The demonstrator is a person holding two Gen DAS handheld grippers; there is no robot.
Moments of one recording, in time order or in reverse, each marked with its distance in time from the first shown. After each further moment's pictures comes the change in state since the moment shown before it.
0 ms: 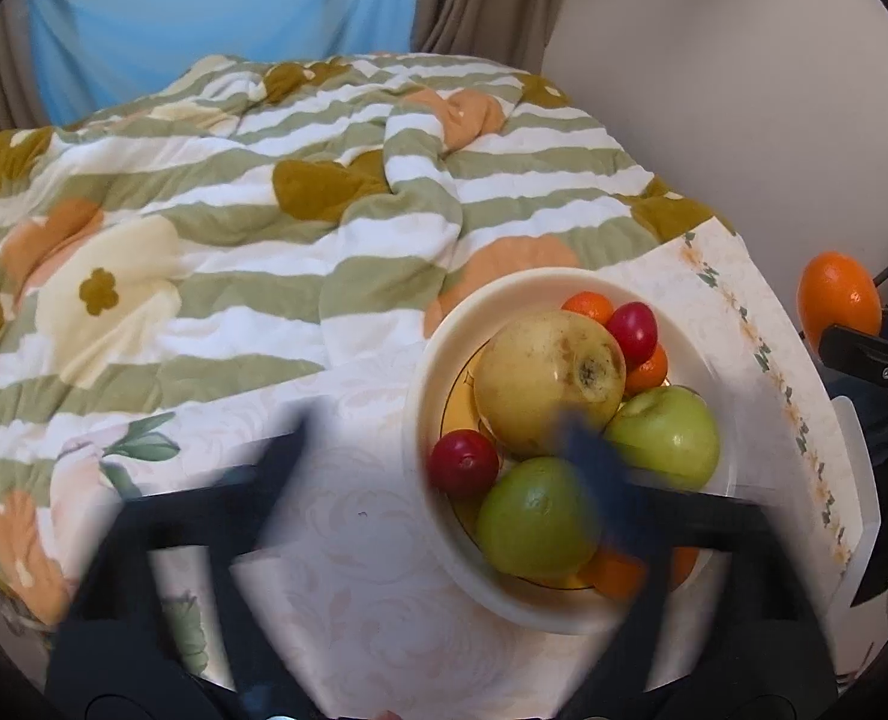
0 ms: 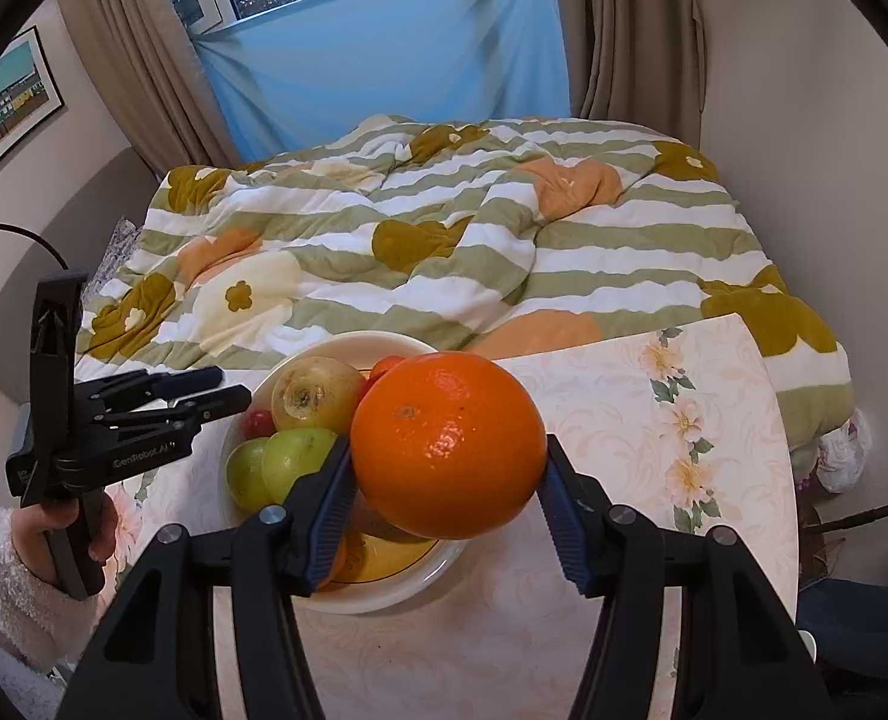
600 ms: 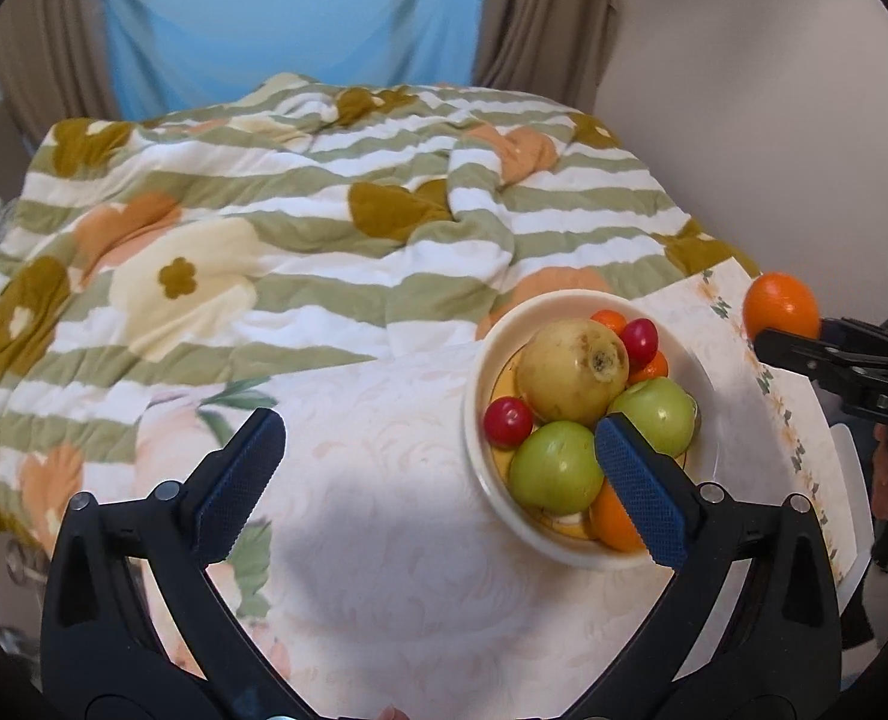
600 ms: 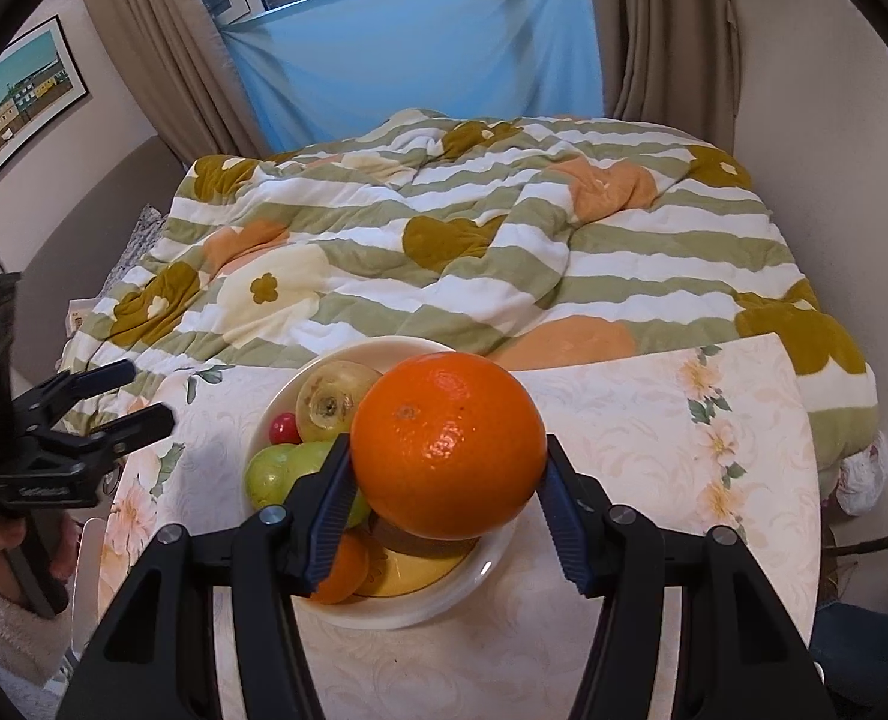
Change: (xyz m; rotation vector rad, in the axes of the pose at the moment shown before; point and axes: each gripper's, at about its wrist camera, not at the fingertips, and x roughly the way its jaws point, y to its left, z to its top) left arm -0.072 0.010 -0.020 -0.091 -0.065 0.126; right arm 0.017 0.007 0.009 -0.038 0.012 0.069
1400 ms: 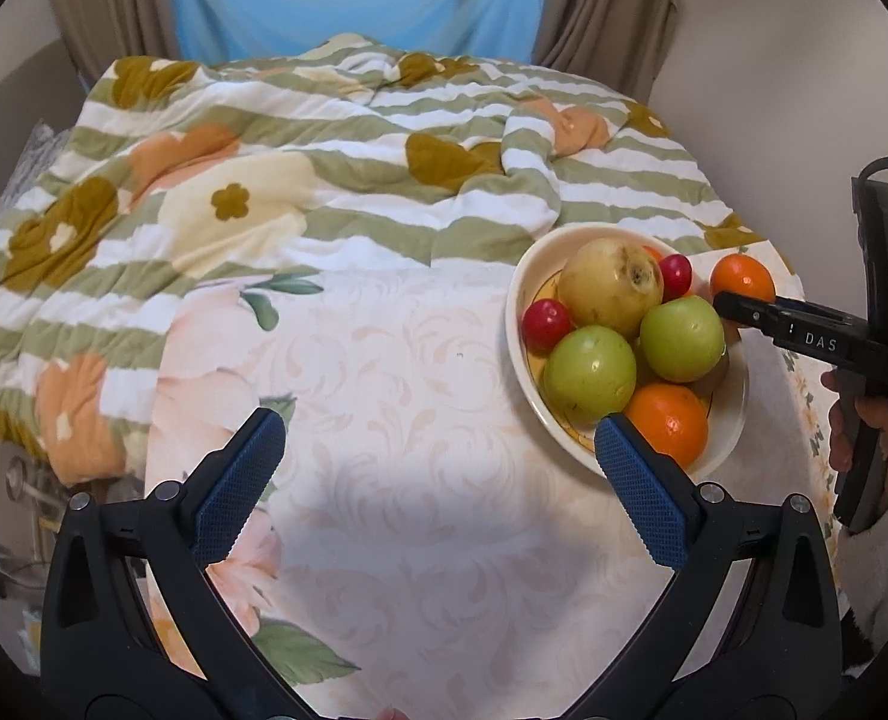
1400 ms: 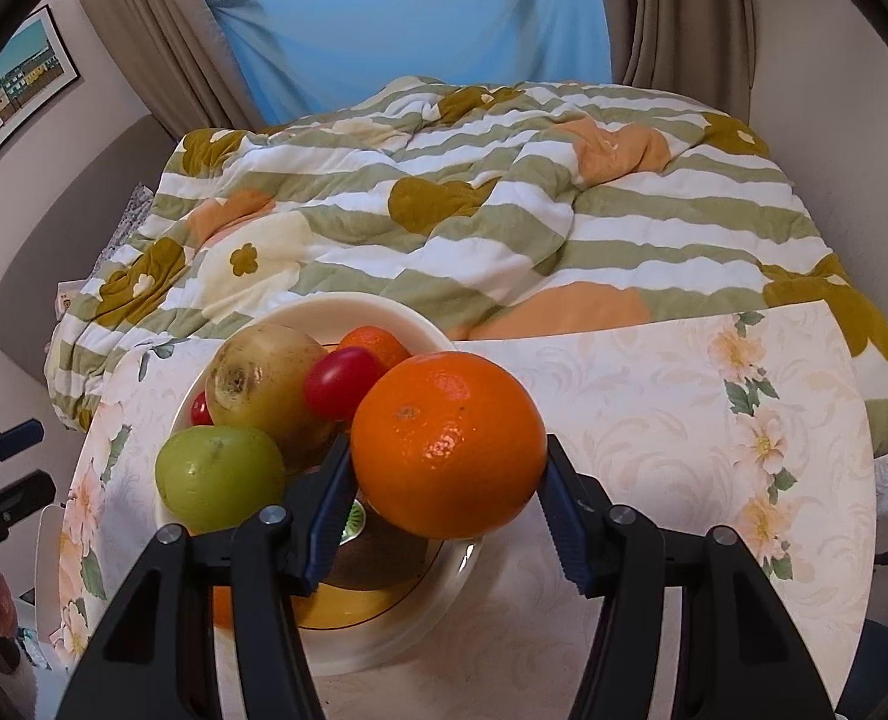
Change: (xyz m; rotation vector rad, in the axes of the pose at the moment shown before) left arm -0.013 0.003 -0.057 -0.114 0.052 0.090; right arm 0.060 -0.031 -0.013 0.000 0.054 0.025
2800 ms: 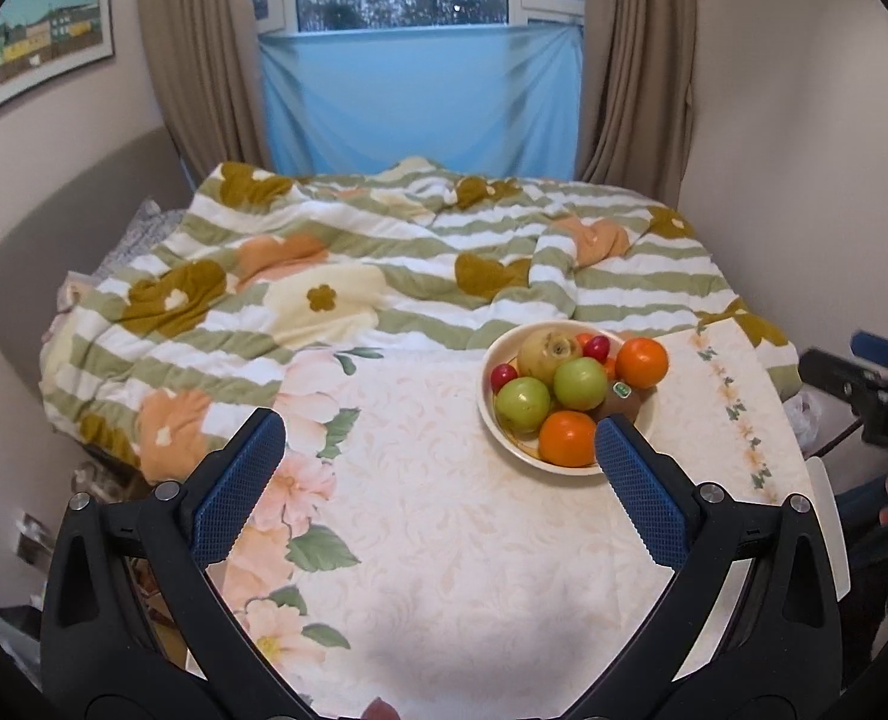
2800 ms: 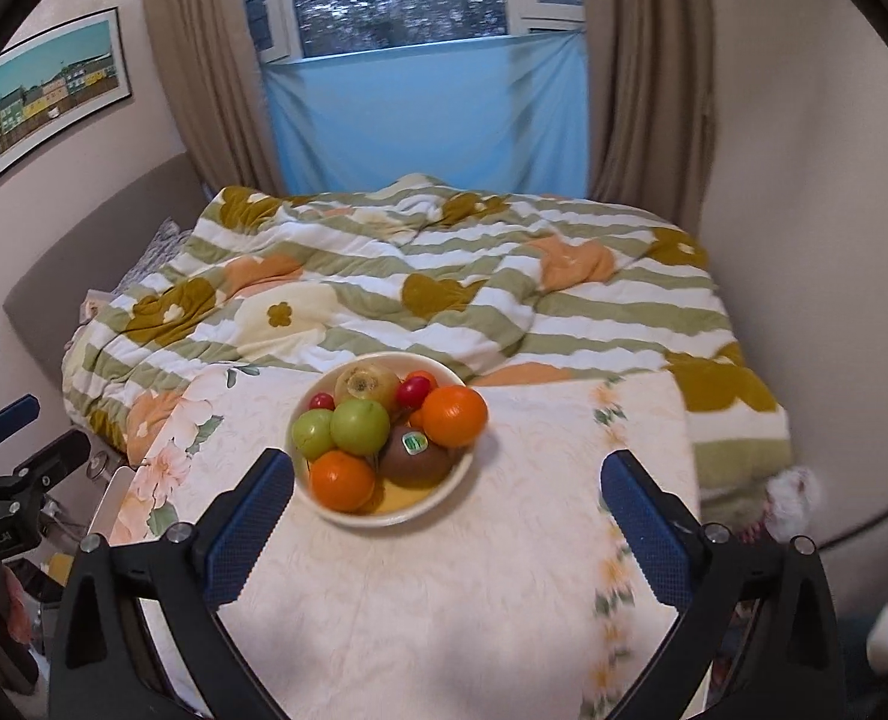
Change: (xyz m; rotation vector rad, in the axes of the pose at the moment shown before) left arm -0.186 -0.075 -0.053 -0.033 -0.291 0.196; right arm -0.213 0.056 -0.057 -0.077 -0.213 -0.142
